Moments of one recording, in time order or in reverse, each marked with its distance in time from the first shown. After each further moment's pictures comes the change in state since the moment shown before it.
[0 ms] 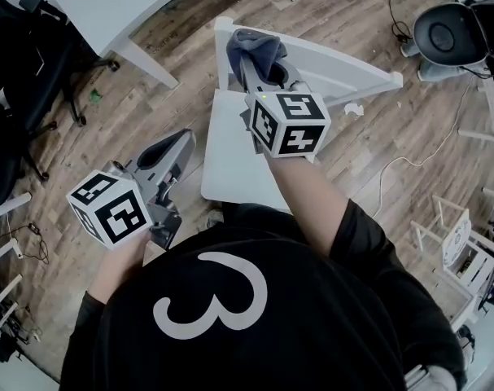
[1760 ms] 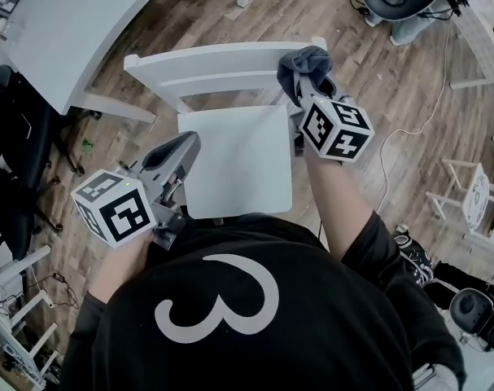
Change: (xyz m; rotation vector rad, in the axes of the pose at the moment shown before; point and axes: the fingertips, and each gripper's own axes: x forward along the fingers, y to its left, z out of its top) left arm 0.097 -0.104 -0.021 0.158 0.144 -0.144; right arm -0.160 -0.218 -0.005 0.149 -0.122 -0.353
